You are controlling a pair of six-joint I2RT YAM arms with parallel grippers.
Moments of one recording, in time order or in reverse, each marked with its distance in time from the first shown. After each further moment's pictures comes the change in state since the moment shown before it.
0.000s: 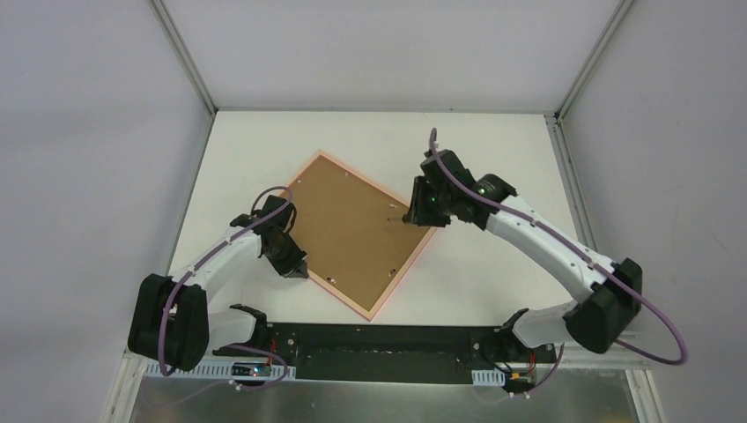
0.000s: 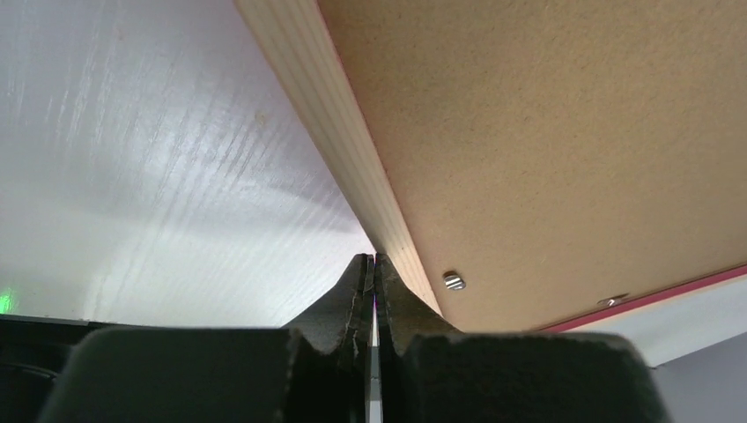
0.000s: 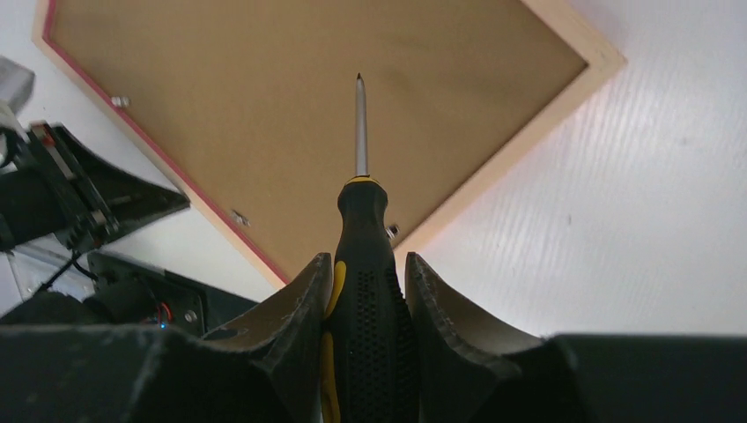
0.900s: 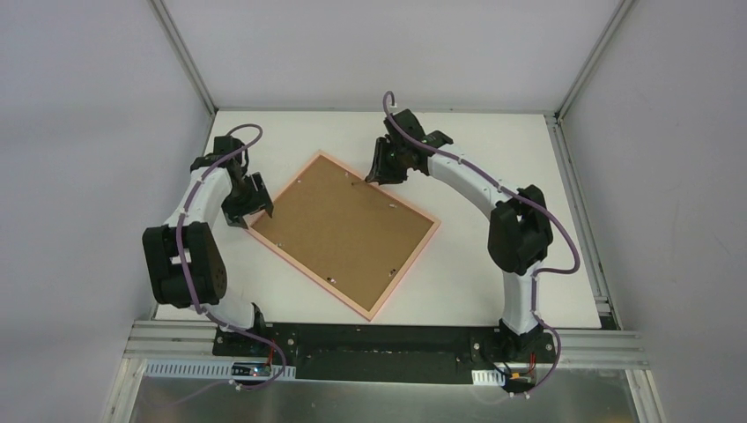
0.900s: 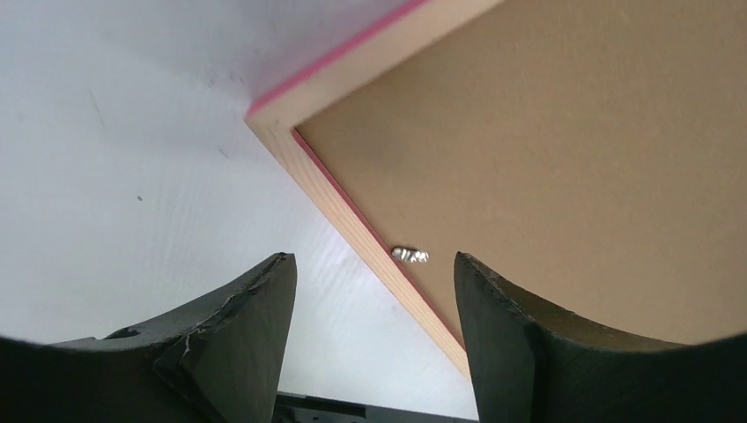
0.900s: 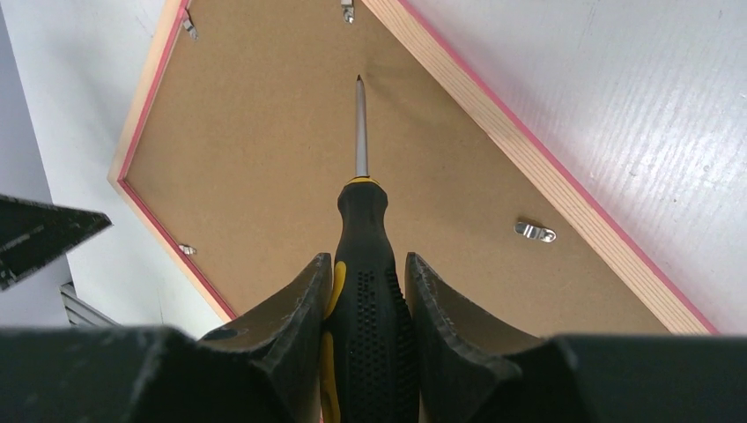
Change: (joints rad) left arm 0.383 0.309 0.497 -0.114 -0.097 0.626; right arm -0.124 0.679 0.519 0.210 -0.171 -0.073
